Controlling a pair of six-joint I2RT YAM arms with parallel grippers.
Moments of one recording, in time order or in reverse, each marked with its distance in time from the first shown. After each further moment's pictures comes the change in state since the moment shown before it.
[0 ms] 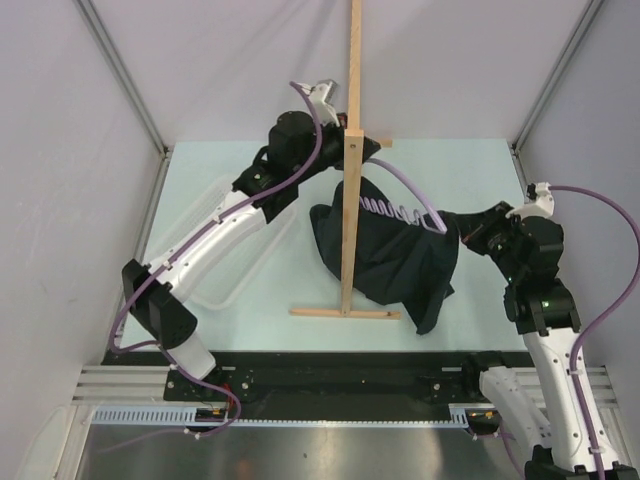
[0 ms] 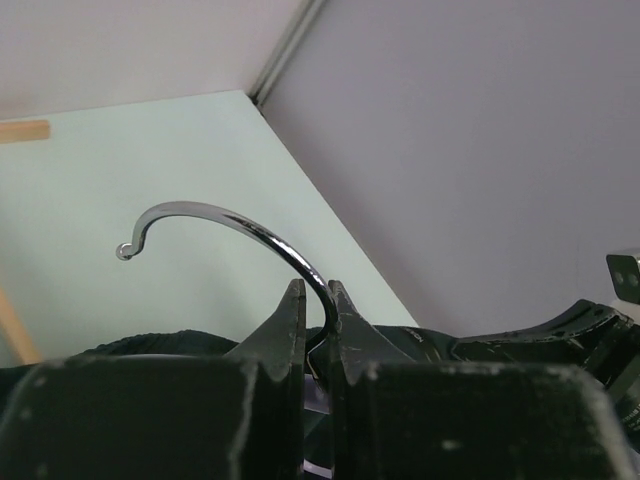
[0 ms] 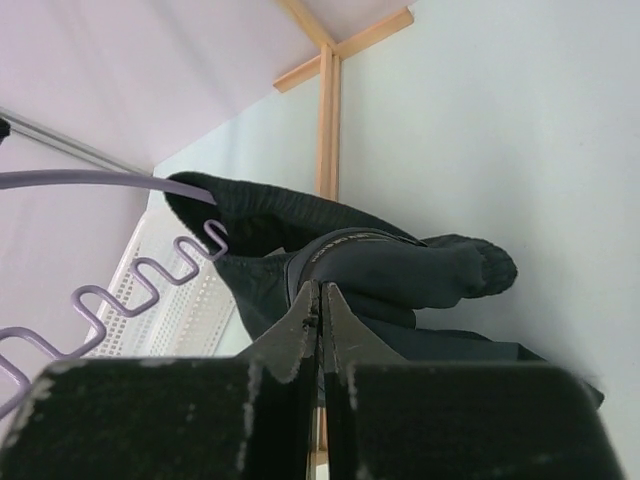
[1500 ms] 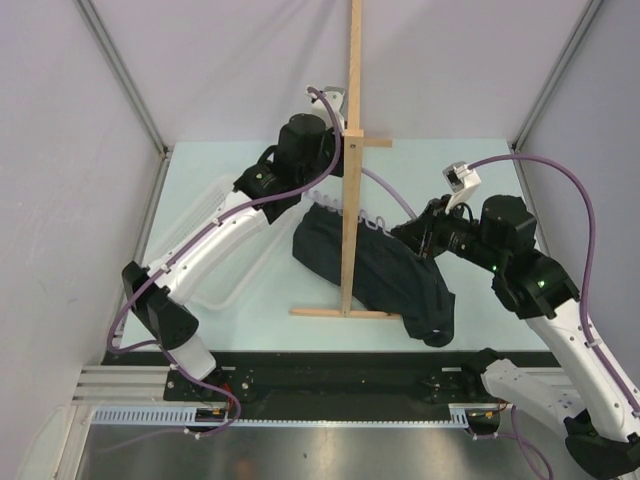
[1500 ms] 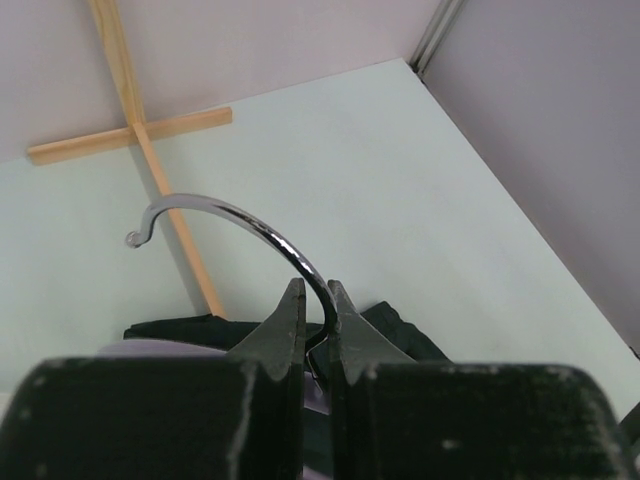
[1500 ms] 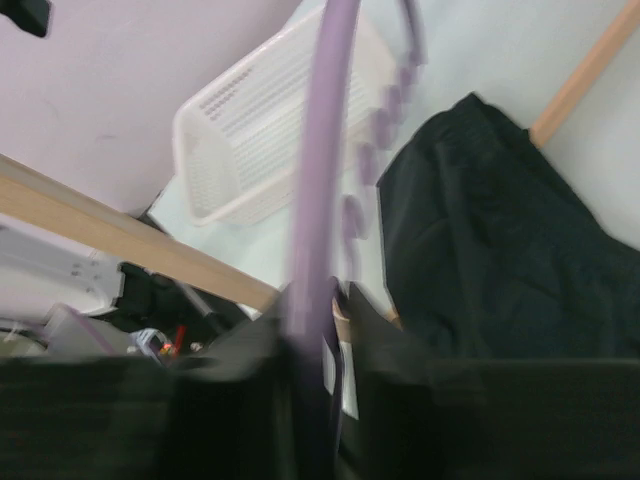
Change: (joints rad) left arm -0.076 0.031 0.102 -0.238 -0.293 0.303; right arm 0.406 0.151 0.259 -0.122 -0.233 -0.254
